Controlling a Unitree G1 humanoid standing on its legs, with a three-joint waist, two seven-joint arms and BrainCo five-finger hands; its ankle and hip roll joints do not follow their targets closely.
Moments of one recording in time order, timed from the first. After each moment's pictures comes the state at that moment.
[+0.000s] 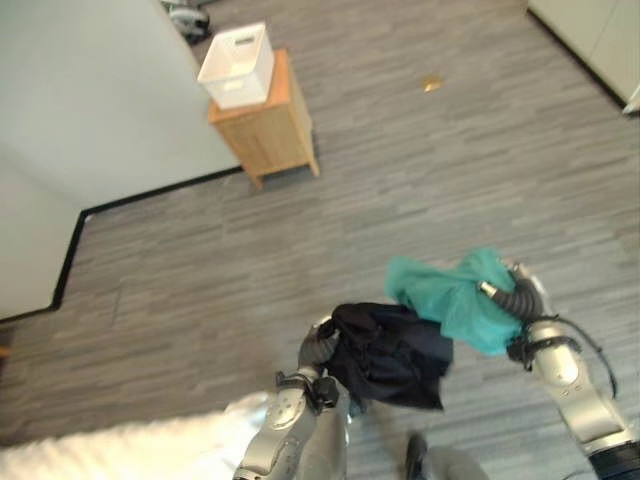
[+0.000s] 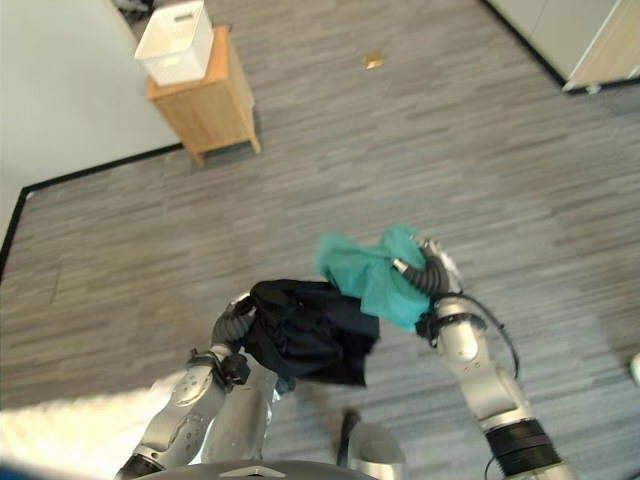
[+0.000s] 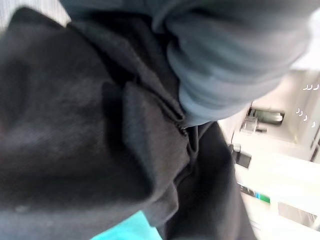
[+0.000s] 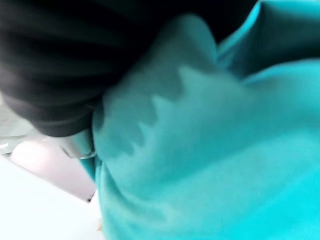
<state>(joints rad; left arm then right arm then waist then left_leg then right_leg) 0.09 0.19 -0.35 0.13 -0.55 -0.07 0.13 0.00 -0.57 0.18 -0.02 -0.24 -0.05 -0.23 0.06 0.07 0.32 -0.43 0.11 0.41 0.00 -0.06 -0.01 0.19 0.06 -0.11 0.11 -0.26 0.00</state>
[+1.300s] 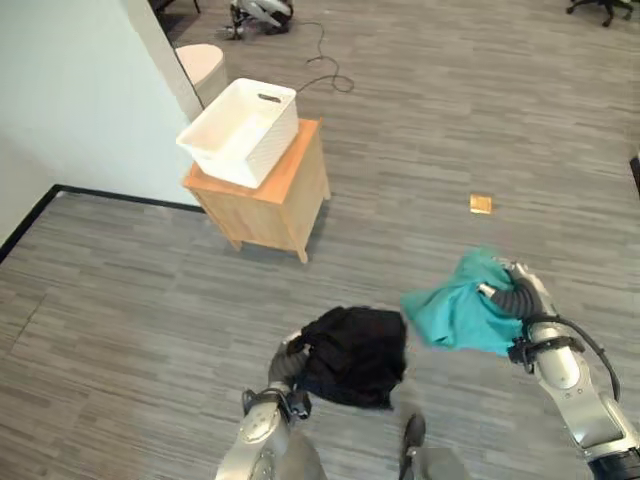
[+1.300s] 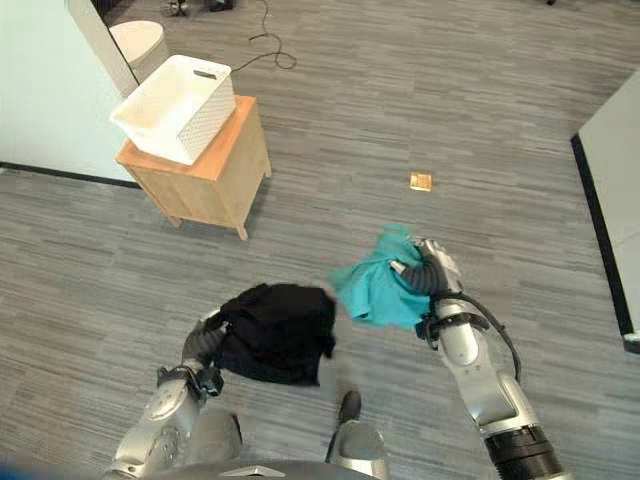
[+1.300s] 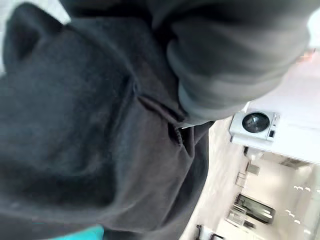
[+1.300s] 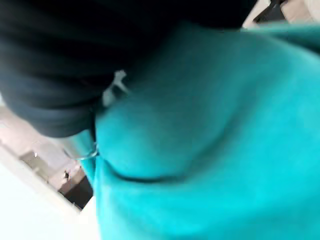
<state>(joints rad) 0.16 0.24 -0.26 0.13 -0.51 -0.04 0.15 0.04 -0.54 0.07 -0.12 -0.31 -0.03 -0.18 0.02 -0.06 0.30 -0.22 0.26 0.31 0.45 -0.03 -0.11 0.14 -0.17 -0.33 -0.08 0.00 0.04</state>
